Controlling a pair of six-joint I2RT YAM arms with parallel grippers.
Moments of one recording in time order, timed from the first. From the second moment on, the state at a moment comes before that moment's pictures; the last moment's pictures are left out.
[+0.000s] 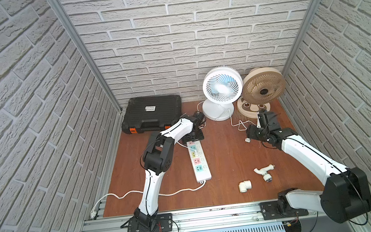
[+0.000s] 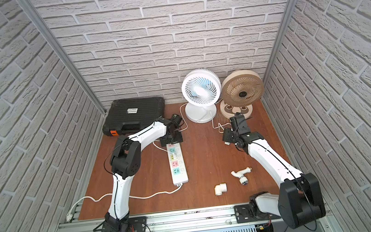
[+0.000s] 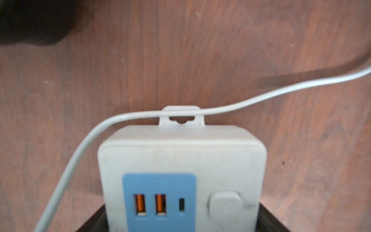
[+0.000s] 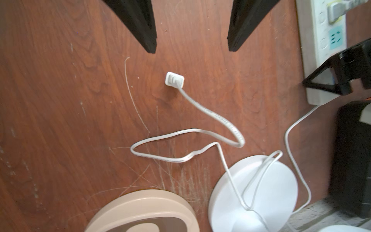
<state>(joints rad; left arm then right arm) -0.50 2.24 1.75 -0.93 -0.13 -0.75 0.16 1.22 0.87 -0.51 0.07 0.49</state>
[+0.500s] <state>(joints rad) -0.49 2.27 1.80 -0.98 -0.09 -0.75 0.58 1.20 0.75 -0.24 0.06 0.47</state>
